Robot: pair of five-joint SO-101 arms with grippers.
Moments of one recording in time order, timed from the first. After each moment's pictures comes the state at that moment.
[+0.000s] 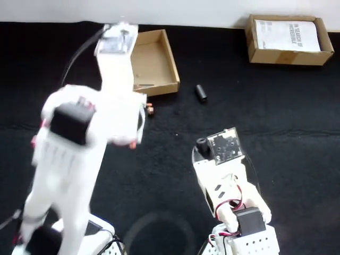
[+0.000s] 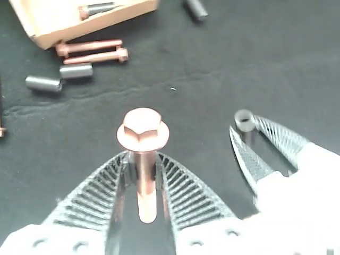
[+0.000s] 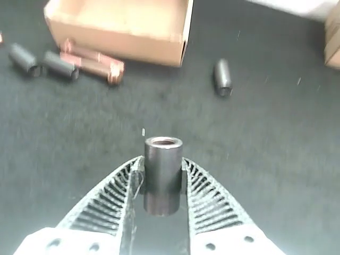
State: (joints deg) left arm 20.9 -29.6 -8.6 98.9 18.7; right arm -21.8 -92.4 81.3 47.4 6.9
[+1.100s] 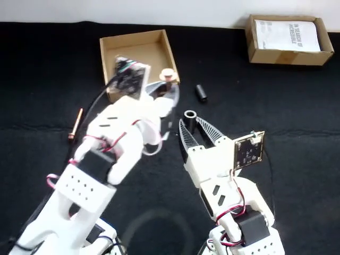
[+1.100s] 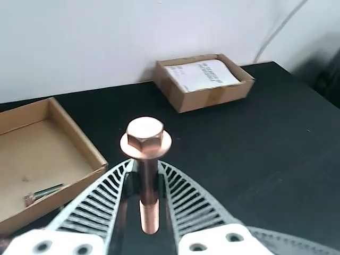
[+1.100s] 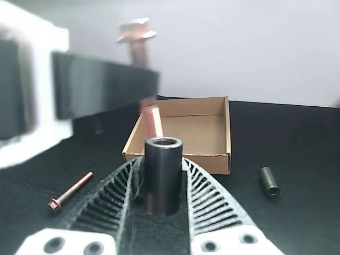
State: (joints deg) left arm 27.4 -44.9 36.2 30.9 13.8; right arm -30.1 -92.4 73.3 33.6 -9.9
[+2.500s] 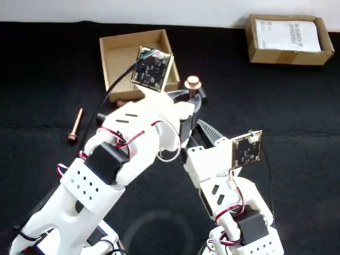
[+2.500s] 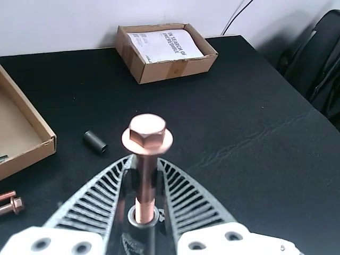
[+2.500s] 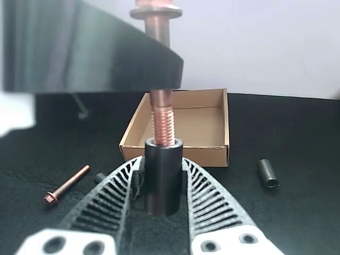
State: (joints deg) left arm 34.8 -40.4 24.2 44.5 21.6; right arm -30.0 -92.4 74.7 33.6 -9.9
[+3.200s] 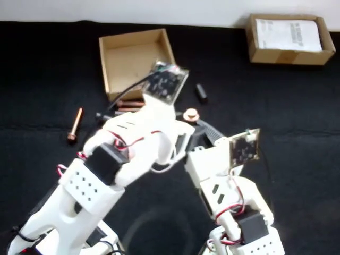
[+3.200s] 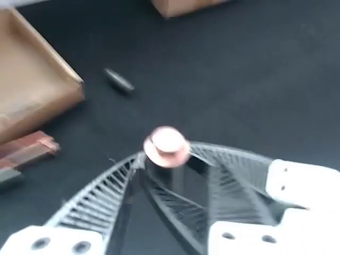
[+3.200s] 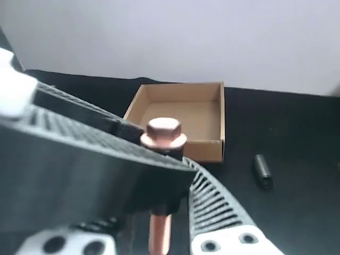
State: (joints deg) left arm 35.3 -40.3 24.1 61.6 16.0; right arm -29.9 -92.2 74.9 33.8 -8.1
